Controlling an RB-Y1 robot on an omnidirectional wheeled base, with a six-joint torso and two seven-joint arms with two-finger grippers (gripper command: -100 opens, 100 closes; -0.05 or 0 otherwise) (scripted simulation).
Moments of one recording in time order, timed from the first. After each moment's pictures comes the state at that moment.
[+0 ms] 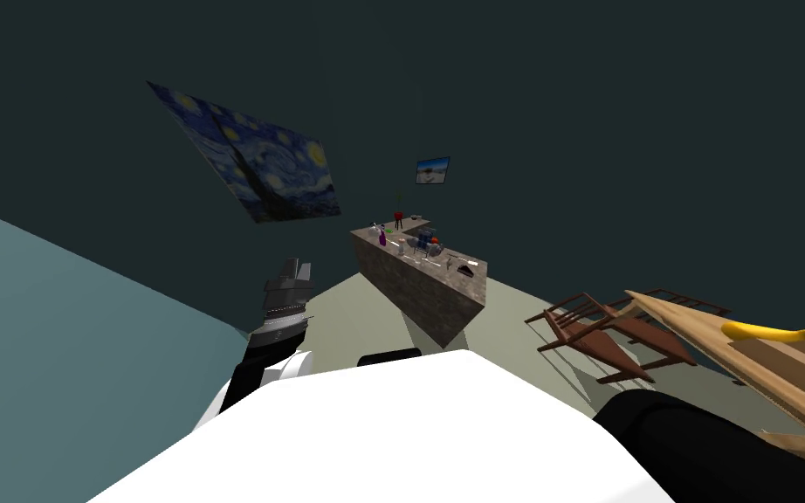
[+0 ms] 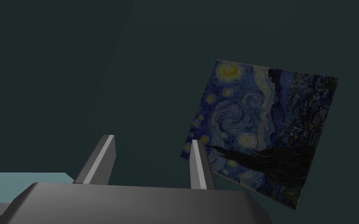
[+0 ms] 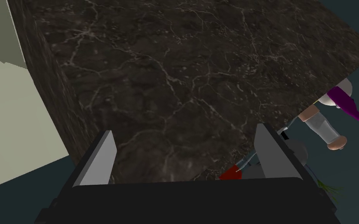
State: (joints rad) left arm 0.55 0.04 -0.03 -2.26 -0.02 -0.48 0.00; right arm 0.97 -0.99 0.23 -1.62 -0.08 -0.43 0.24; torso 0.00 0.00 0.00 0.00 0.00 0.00
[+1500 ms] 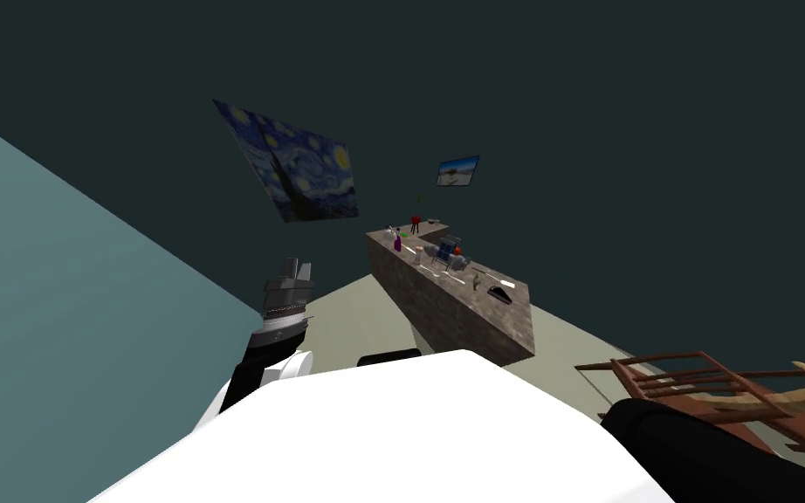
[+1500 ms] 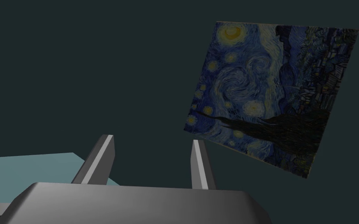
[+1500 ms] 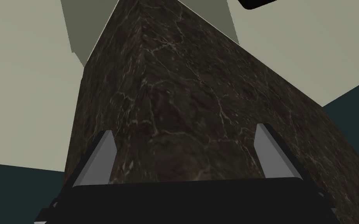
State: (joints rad) left arm 0.55 0.04 -0.03 -2.26 -0.02 -0.48 0.00; right arm 1.17 -1.40 0.30 -1.38 -0.15 -0.51 0.29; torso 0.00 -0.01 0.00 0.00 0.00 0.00
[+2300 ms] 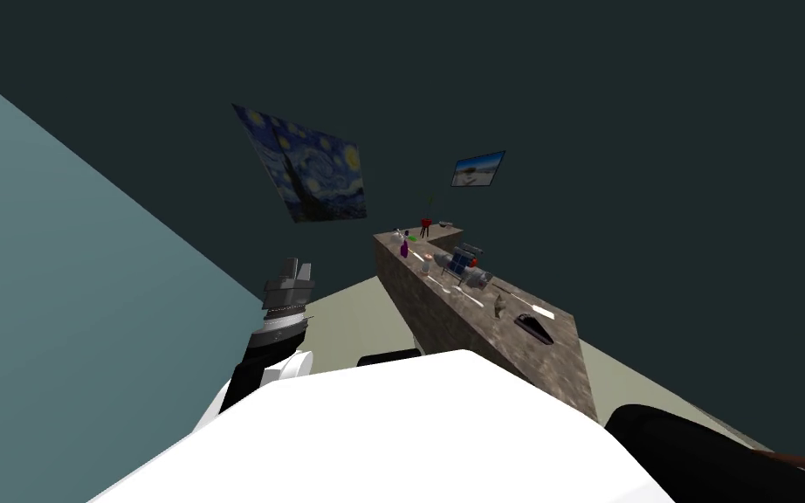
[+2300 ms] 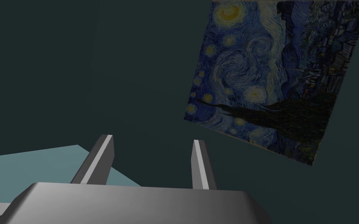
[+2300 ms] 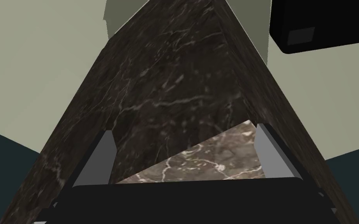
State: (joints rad) left arm 0.55 0.04 -0.03 -2.26 -0.02 -0.48 0.00; right arm 1.26 -1.61 0.33 -1.26 -0.19 -0.56 0.31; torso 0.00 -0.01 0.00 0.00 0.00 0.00
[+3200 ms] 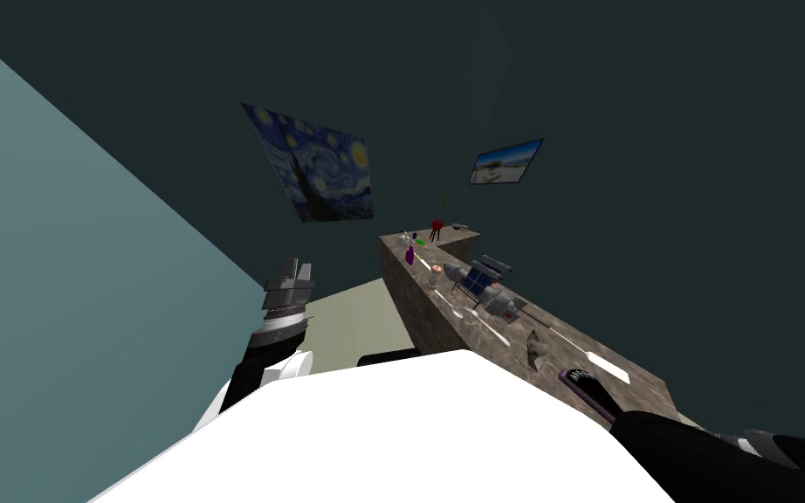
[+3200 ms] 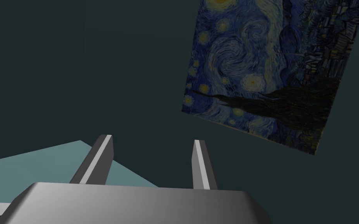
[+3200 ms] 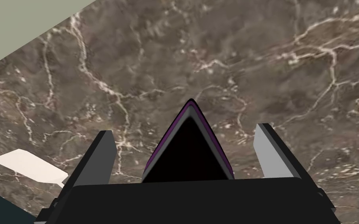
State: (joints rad) left arm 0.55 0.04 -0.03 -2.26 -0.02 -0.48 0.00; right arm 1.35 -1.80 0.32 -1.22 -0.26 -0.60 0.34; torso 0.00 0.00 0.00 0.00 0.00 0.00
